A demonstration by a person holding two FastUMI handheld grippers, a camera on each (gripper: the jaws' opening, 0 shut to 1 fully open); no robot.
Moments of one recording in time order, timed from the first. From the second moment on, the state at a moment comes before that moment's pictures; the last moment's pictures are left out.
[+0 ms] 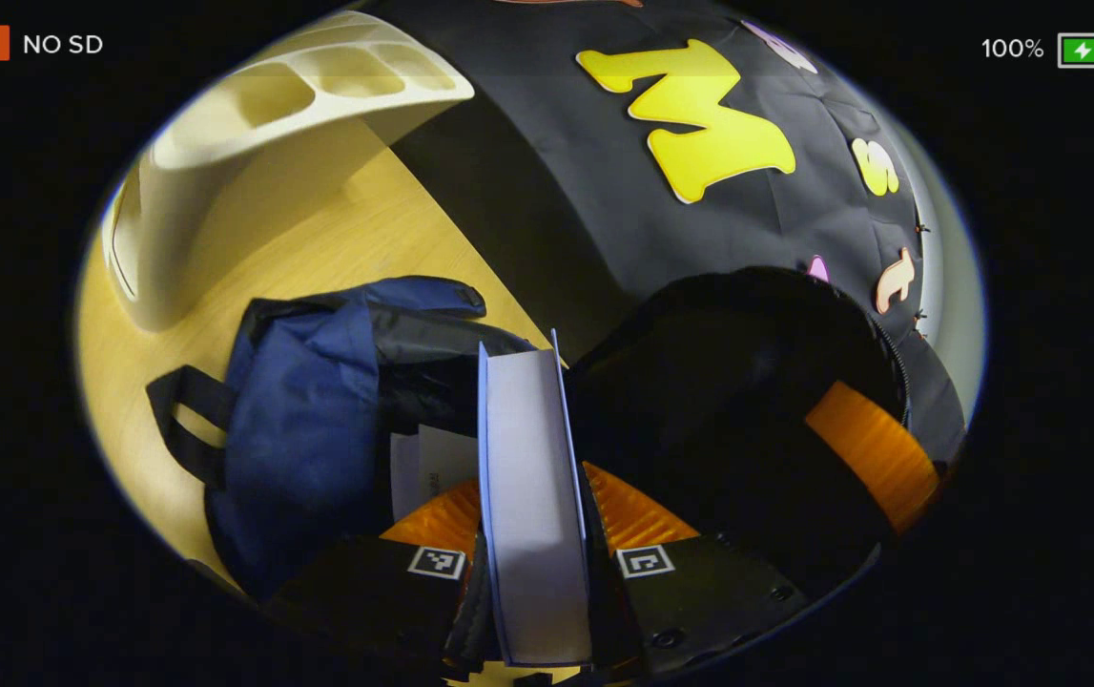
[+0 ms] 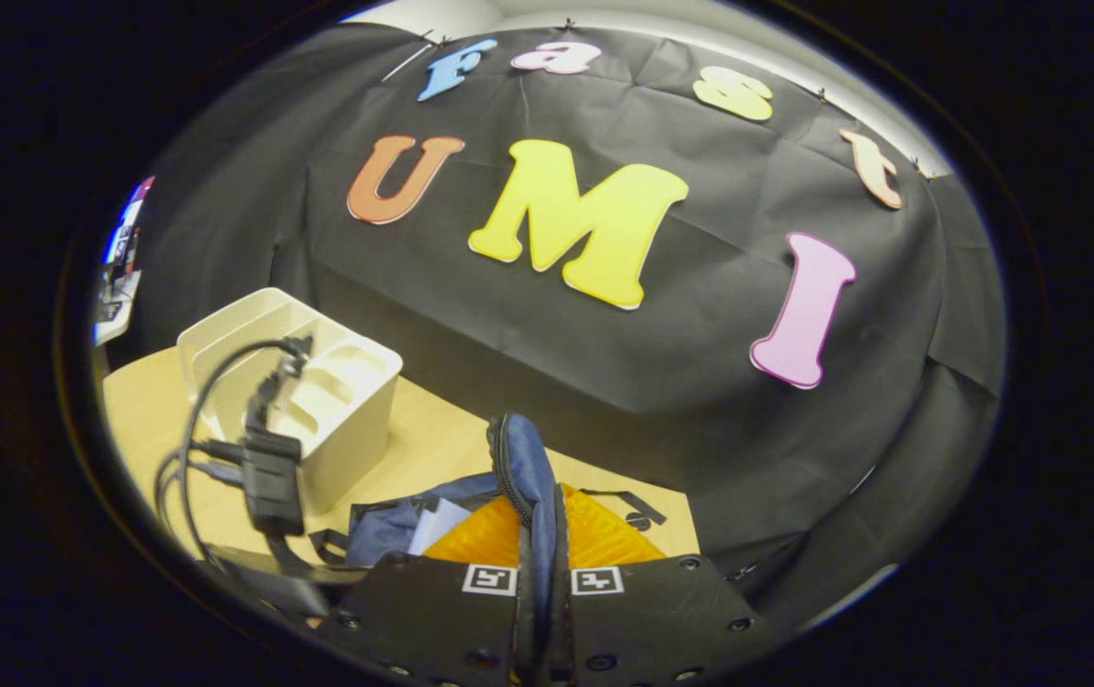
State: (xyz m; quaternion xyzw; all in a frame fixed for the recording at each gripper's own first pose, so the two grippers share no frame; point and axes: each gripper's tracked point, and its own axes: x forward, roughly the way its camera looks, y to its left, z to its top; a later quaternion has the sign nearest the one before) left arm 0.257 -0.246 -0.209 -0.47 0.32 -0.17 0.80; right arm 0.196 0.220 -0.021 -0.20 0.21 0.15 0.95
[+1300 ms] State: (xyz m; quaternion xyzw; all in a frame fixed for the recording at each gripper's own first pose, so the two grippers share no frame) left arm 0.242 -0.237 -0.249 -0.42 0.35 -0.21 0.81; right arm 0.209 0.200 -0.048 -0.17 0.21 0.14 0.95
